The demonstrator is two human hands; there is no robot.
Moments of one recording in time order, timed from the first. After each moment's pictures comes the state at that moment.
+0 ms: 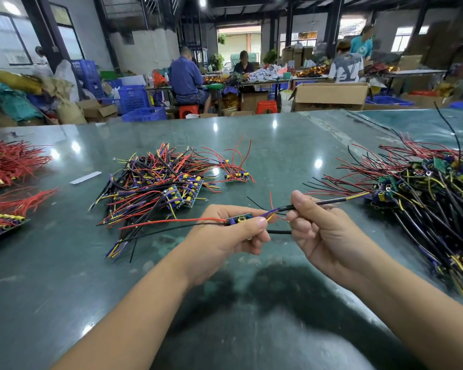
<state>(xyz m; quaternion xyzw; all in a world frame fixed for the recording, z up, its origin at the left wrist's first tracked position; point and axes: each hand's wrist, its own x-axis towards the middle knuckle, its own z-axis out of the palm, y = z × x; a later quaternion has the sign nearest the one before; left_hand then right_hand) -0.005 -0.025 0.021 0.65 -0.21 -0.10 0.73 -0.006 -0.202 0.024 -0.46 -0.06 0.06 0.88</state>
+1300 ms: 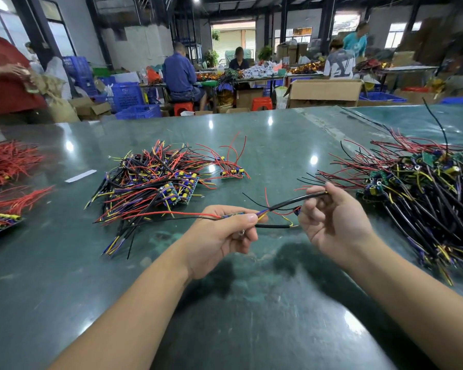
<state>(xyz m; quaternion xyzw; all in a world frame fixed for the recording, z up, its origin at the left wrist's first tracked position) 0.001 -0.023 0.011 0.63 -0.17 -0.14 0.75 0.012 -0.219 0.022 -0.37 0.09 -0.01 0.92</state>
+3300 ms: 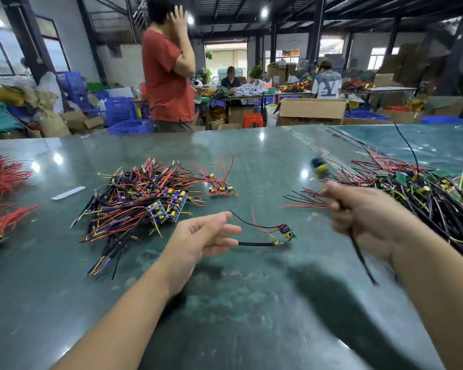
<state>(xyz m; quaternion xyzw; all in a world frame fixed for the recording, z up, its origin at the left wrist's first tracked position) 0.009 -0.018 0.013 0.65 -0.12 -0.04 0.75 0.008 -0.283 0.061 -0.63 0.04 -0.04 0.78</state>
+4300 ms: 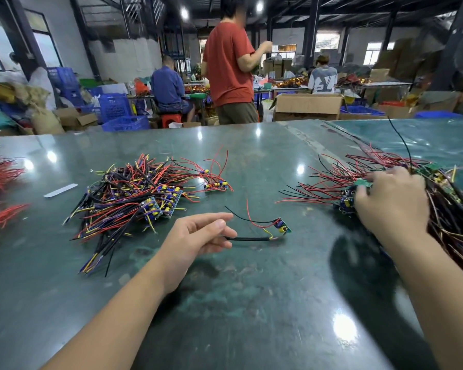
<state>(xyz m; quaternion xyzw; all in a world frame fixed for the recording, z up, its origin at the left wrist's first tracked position) 0.012 -0.017 0.005 0.67 -0.14 -0.05 0.73 0.024 -0.324 0.046 -0.92 0.19 -0.33 0.07</state>
